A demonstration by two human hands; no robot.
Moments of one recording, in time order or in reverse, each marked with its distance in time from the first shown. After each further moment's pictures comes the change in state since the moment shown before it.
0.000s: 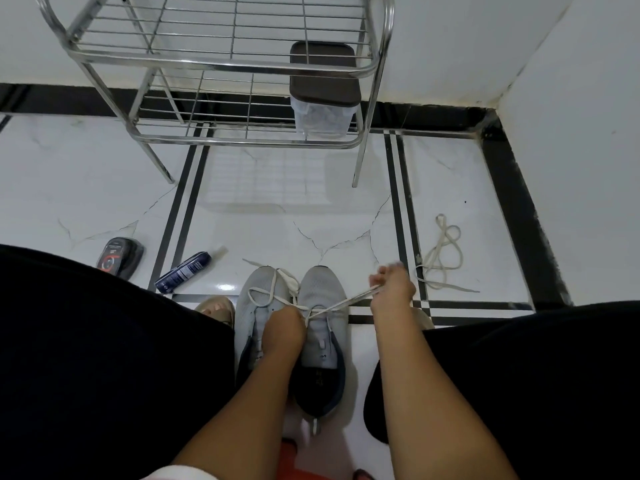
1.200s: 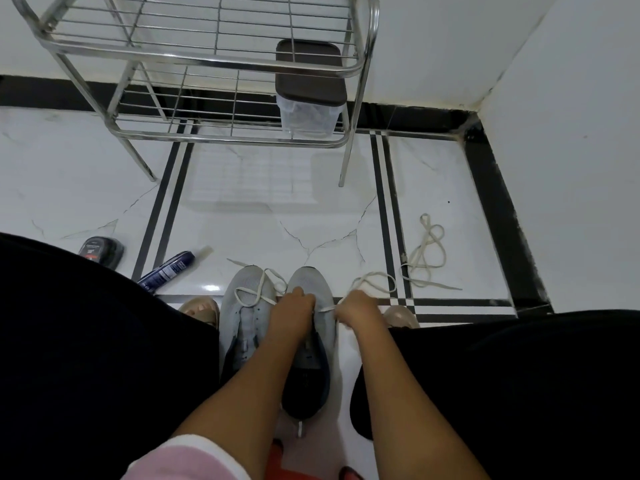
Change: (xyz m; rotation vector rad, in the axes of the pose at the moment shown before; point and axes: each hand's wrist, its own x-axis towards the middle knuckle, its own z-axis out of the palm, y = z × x) left_hand 0.014 0.030 0.009 0.339 0.051 0.446; right_hand -0.015 0.023 -0.023 -1.733 -0.229 -0.247
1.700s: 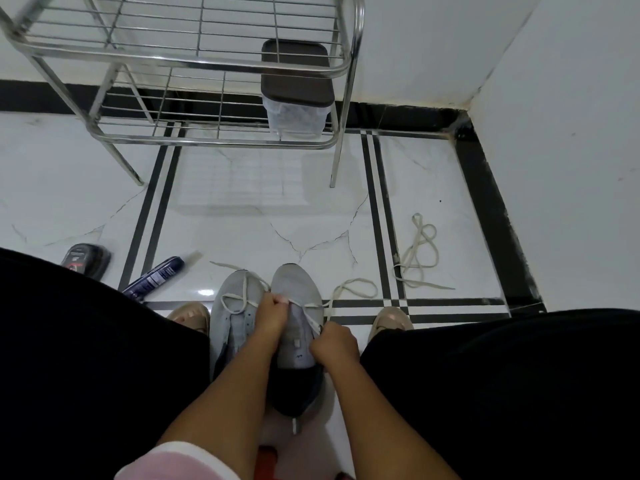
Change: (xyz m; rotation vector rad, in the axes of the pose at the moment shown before) left_hand 0.012 -0.018 0.011 -0.991 0.083 -0.519; right_hand -0.022 0.017 0.045 -0.136 -0.026 -0.055
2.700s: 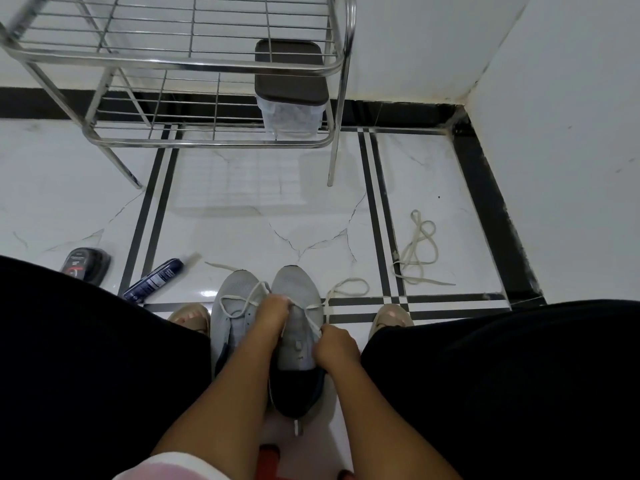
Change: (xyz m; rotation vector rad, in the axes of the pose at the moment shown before) left_hand 0.007 0.008 -0.006 -0.184 -0.096 -0.143; right_hand 0.008 0.009 0.013 -0.041 -0.021 -0.061
